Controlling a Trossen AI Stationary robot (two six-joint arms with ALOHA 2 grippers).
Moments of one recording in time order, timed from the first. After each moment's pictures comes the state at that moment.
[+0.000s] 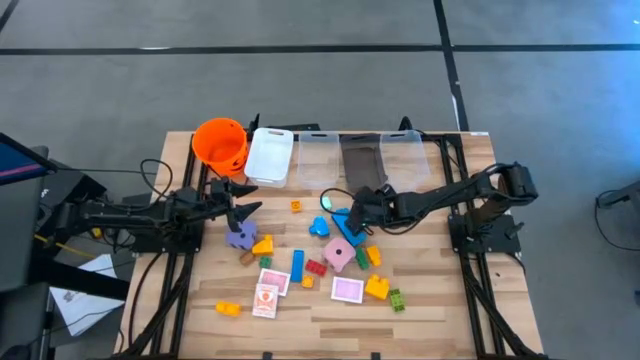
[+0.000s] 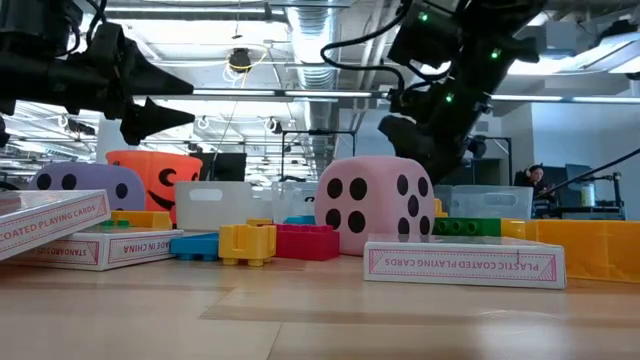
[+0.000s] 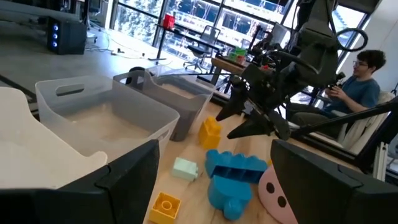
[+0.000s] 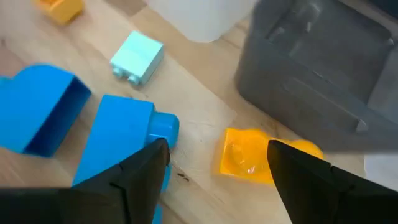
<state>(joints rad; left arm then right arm) 0.11 0.41 0.01 0.39 -0.23 -0.34 0.06 1.64 0.91 -0.41 0.58 0.77</state>
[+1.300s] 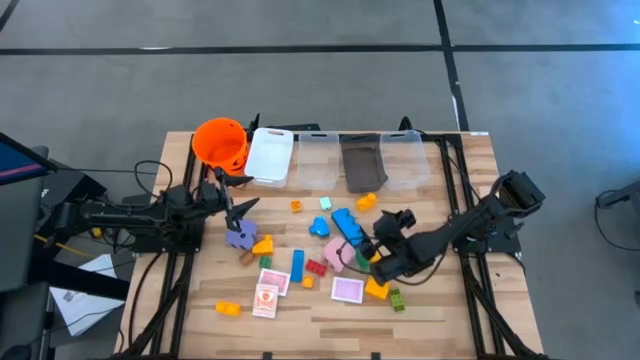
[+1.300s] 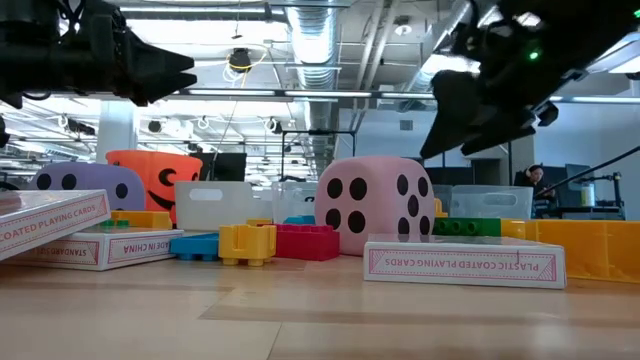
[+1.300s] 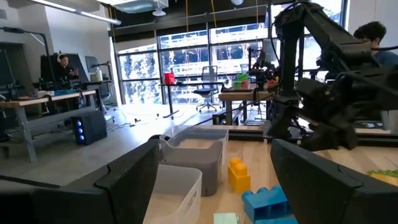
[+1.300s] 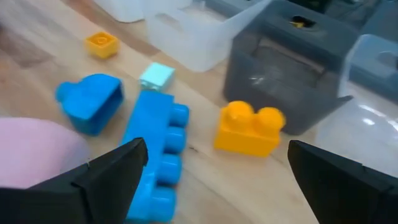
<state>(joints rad) 0.11 0.42 0.01 0.59 -0.23 0.11 0.46 1.64 0.91 -0.65 1.03 1.21</state>
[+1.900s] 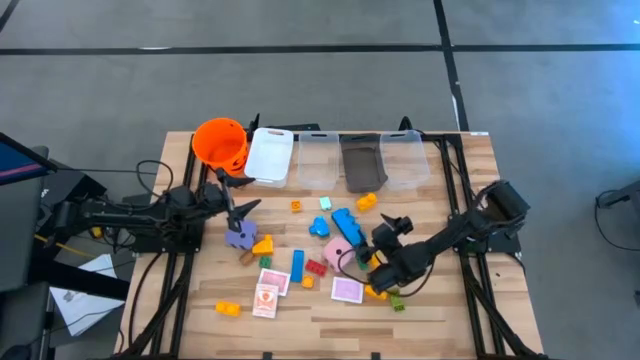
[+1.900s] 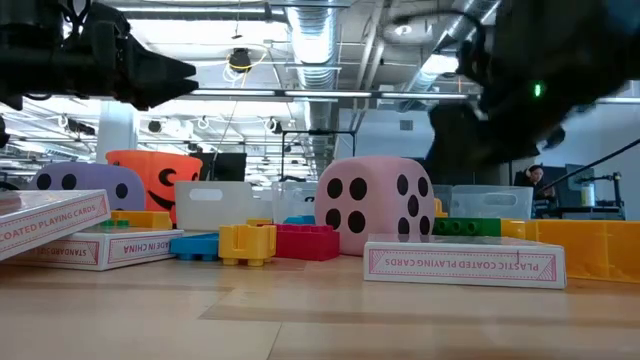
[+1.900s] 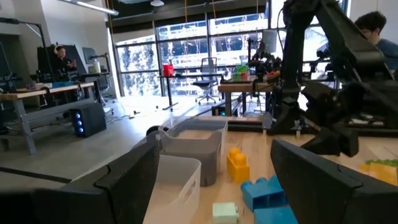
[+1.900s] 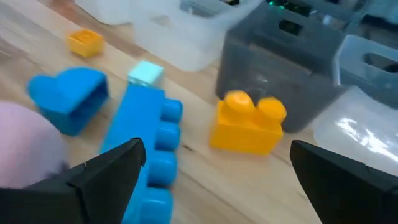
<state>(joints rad) 0.11 0.45 0.01 0.58 -0.23 0.10 0.49 1.83 0.91 -0.68 1.15 1.39</state>
